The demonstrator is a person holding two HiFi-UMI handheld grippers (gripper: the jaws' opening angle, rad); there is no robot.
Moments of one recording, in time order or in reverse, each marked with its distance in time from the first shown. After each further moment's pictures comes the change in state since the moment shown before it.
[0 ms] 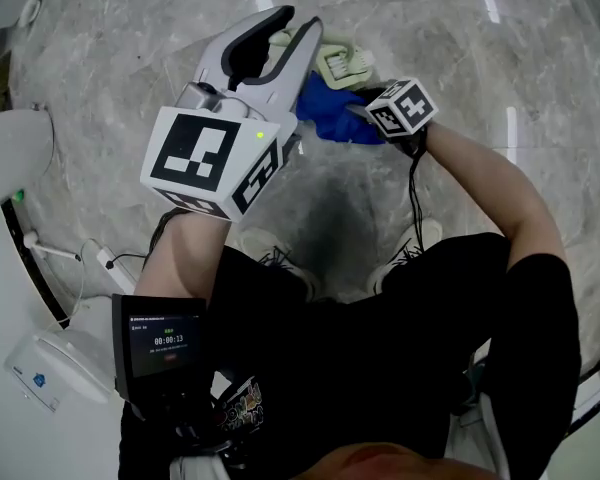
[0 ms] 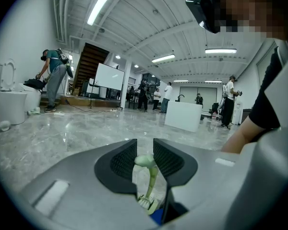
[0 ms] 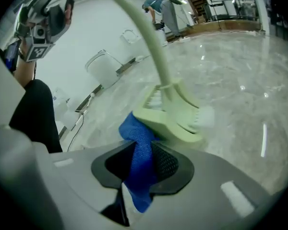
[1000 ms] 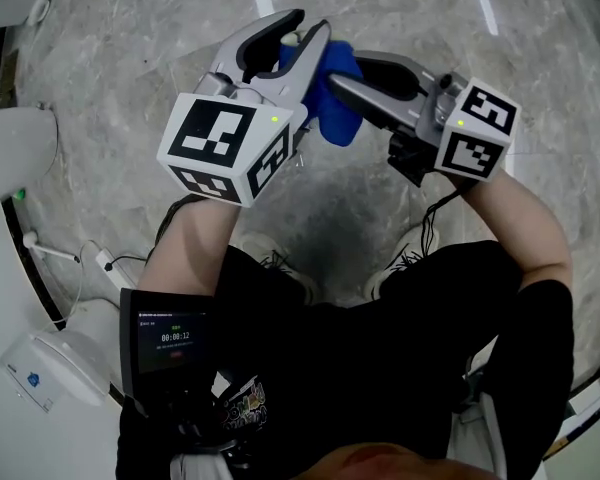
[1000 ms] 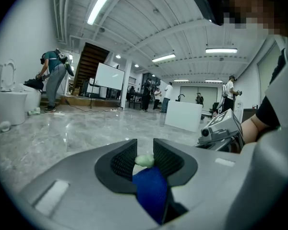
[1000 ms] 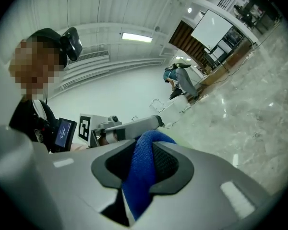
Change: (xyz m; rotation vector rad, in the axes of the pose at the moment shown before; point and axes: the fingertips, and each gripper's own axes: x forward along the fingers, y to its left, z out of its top) left arm 0.011 0.002 -0.003 -0.010 0.021 0.001; right arm -0.212 0.144 0.190 -0.028 -0.780 0.318
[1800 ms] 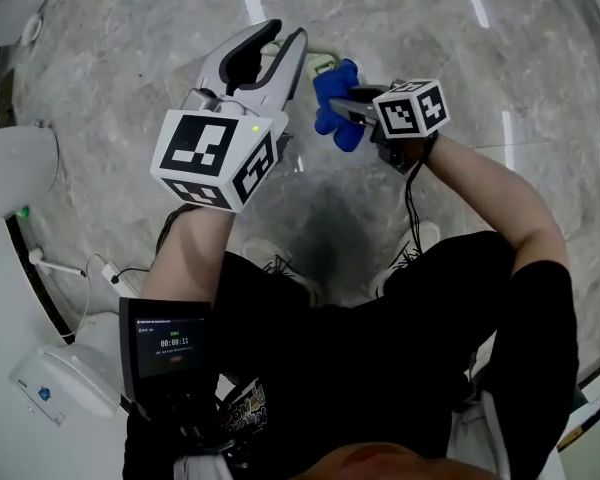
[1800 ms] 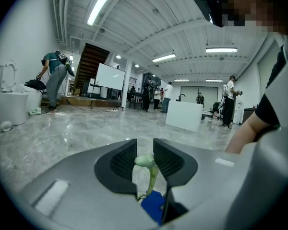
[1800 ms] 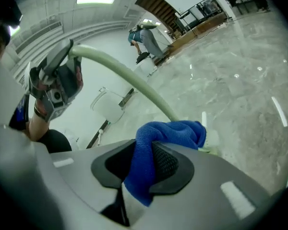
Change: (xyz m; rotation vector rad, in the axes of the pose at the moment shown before) left arm -0.004 0.008 -0.008 0.001 -0.001 0.016; right arm -0.011 -0.130 -0.181 0.261 0.418 -0.292
